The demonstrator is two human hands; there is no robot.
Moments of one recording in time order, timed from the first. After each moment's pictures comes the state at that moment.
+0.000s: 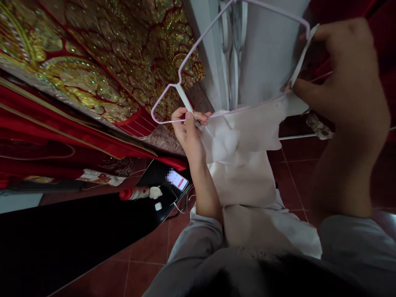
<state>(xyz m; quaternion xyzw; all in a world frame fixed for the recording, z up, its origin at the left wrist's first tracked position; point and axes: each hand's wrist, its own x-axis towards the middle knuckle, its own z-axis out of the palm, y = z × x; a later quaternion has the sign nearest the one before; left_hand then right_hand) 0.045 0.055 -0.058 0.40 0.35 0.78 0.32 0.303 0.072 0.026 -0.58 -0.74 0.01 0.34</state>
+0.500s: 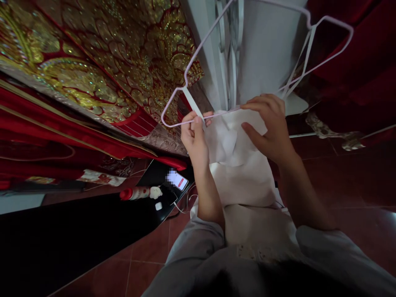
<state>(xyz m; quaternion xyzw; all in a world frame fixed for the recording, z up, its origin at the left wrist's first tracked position) 0.052 0.037 -0.071 0.42 0.40 0.74 0.33 0.243 0.044 -0.066 -0.43 -0.77 0.10 0.46</state>
